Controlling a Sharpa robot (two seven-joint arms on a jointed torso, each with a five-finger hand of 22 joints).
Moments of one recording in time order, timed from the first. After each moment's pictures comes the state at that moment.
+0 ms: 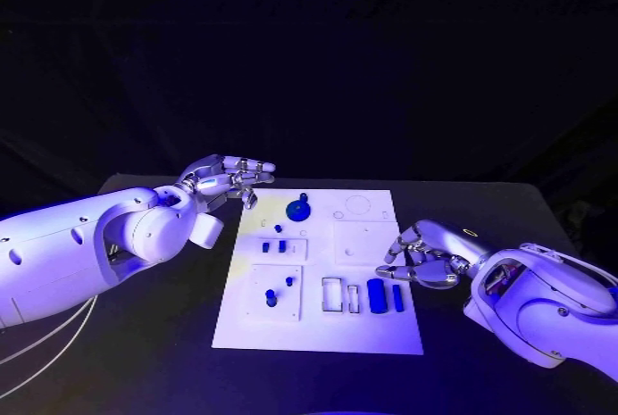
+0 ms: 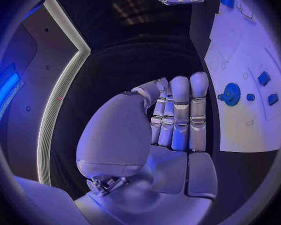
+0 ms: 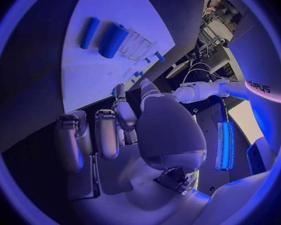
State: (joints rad) left arm 1.23 -0.95 -0.01 1.55 -0.09 -0.17 0.21; left_hand 1.40 -0.13 0.48 -0.01 0.15 1.06 0.17 0.12 0.12 1.15 0.09 0.20 0.16 1.27 0.01 0.96 0.51 0.15 1.20 0.09 0.90 0.84; right arm 1.17 -1.13 -0.12 1.99 -1.43 -0.40 -0.36; right_hand 1.27 -0.09 -0.03 0.28 0.29 1.10 0.08 0.22 0.22 1.41 0.01 1.23 1.10 1.46 -0.06 1.46 1.31 0.01 1.47 0.05 1.57 1.31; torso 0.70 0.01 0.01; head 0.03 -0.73
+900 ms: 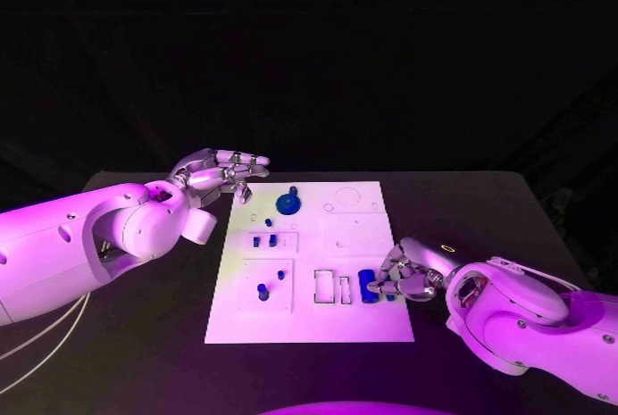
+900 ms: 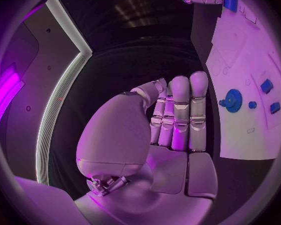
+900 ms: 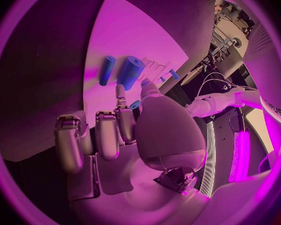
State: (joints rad) left arm 1.23 -0.95 -0.01 1.55 -0.09 -0.16 0.22; left_hand 1.39 -0.12 0.47 0.00 0.15 1.06 0.17 0.12 0.12 1.15 0.10 0.20 0.16 1.27 0.01 0.96 0.50 0.15 1.20 0.09 0.88 0.83; right arm 1.08 -1.05 -0.12 1.96 -1.50 -0.39 -0.55; right_hand 1.24 -0.08 -0.10 0.28 0.31 1.09 0.08 0.23 0.27 1.42 0.00 1.36 1.30 1.46 -0.06 1.47 1.31 0.01 1.47 0.05 1.57 1.31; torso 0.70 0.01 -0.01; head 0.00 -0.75
